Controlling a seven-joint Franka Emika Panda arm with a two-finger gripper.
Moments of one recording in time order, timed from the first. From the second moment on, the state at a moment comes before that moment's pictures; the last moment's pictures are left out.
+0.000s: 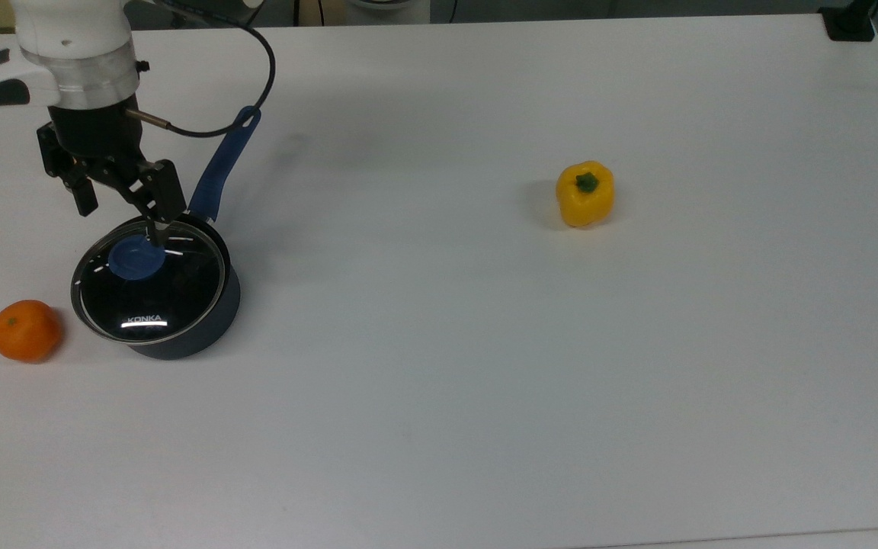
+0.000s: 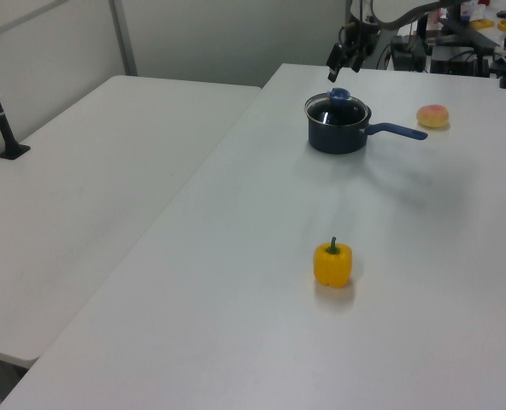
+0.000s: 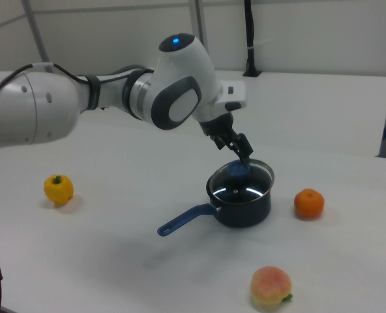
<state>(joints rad) -0.11 0.41 -0.16 -1.52 0.07 2.30 0.08</state>
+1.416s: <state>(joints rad) -0.11 0.49 -0.16 -1.53 0.03 2.37 0.08</state>
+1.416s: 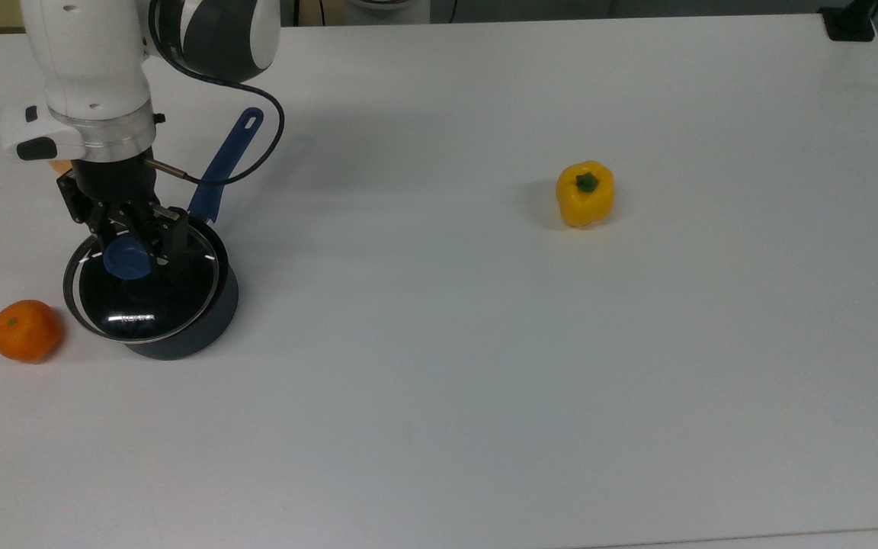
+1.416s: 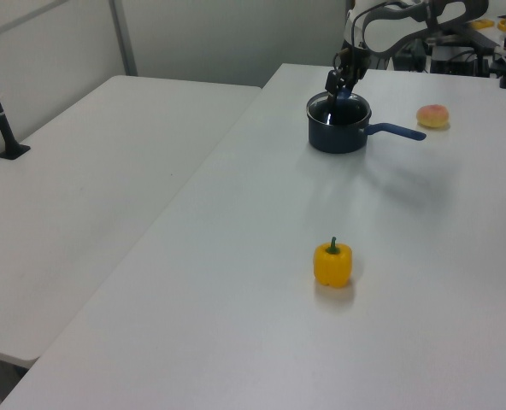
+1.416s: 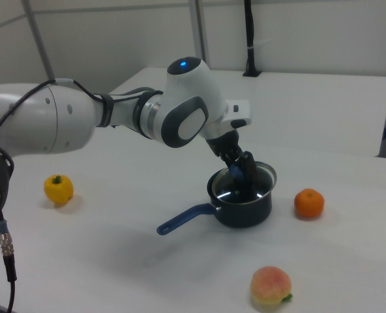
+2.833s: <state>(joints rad) -0.05 0.14 -0.12 -1.53 0.10 1.62 -0.08</state>
